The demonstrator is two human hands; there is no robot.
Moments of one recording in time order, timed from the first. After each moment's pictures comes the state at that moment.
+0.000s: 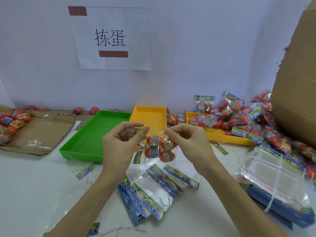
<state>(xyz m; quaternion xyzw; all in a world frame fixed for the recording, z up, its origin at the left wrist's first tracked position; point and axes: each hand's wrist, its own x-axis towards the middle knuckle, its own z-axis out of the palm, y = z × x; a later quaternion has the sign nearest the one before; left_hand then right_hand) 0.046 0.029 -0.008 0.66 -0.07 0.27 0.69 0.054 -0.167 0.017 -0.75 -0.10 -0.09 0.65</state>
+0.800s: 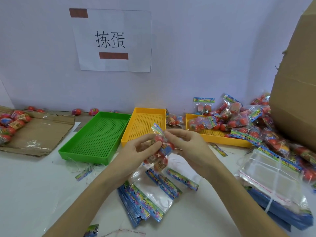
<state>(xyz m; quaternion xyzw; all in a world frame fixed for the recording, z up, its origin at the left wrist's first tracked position) 0.045 0.024 -0.011 0.66 -0.14 -0.08 0.73 0.063 -0.173 0.011 -0.71 -0.09 0.06 0.70</state>
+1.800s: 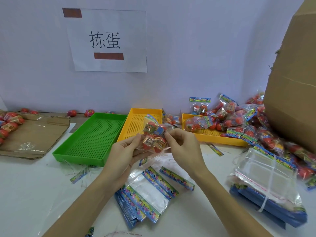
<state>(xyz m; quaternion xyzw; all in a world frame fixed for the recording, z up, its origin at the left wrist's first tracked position) 0.050 0.021 -0.019 0.55 -0.02 -0.02 0.83 0.061 -0.160 -0.004 -0.80 -0.07 -0.14 0.57</state>
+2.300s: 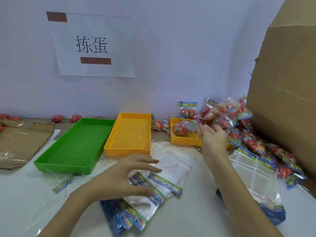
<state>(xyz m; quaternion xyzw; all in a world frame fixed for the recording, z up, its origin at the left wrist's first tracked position) 0.045 0.033 -0.022 0.85 -0.35 -0.07 0.37 0.090 -0.244 0.022 -0.54 0.15 -0.22 0.80</state>
